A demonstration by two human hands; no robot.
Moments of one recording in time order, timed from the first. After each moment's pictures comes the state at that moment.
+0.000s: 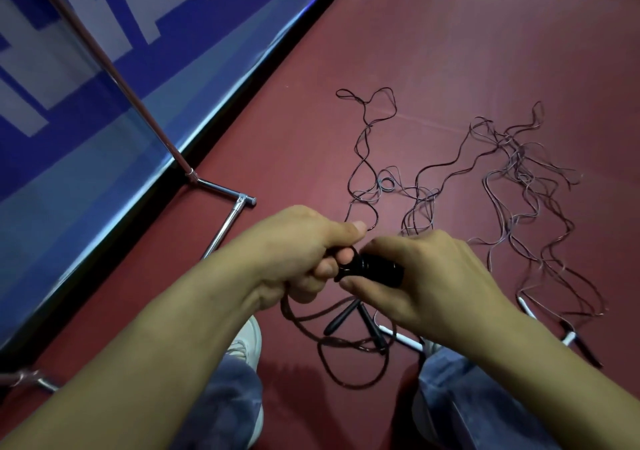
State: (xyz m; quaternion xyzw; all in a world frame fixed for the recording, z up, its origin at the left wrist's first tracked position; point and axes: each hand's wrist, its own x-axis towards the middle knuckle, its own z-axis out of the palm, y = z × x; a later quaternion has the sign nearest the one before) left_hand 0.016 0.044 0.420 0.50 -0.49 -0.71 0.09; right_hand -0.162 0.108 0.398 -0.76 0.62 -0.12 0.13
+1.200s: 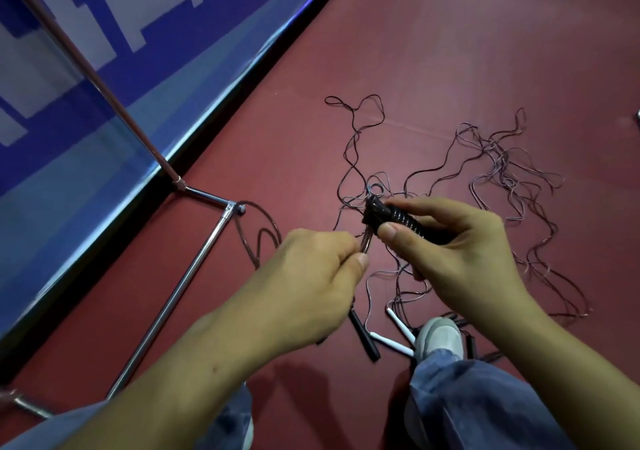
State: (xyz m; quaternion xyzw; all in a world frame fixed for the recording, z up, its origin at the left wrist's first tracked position) left_hand 0.007 0.069 0.404 0.45 -0.79 -0.39 0.17; right_hand -0.186 0.099 0.403 -0.52 0.61 -0.48 0.36
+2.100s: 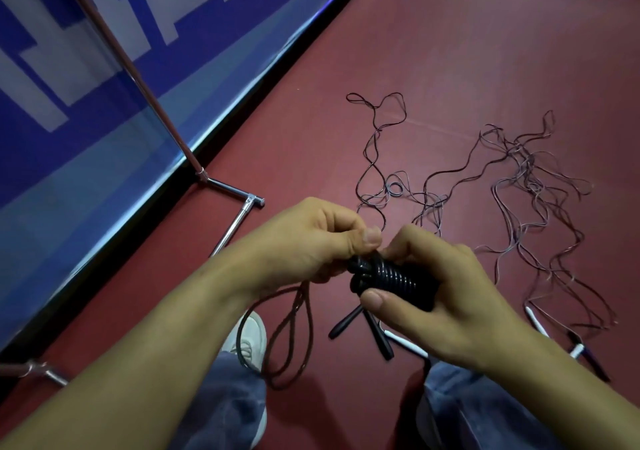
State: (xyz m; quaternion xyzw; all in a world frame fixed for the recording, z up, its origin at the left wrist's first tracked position) left_hand 0.036 0.035 0.403 0.36 -0.60 -0.69 0.17; right_hand -0.156 0.117 0.398 -0.73 0.50 -0.35 0.32
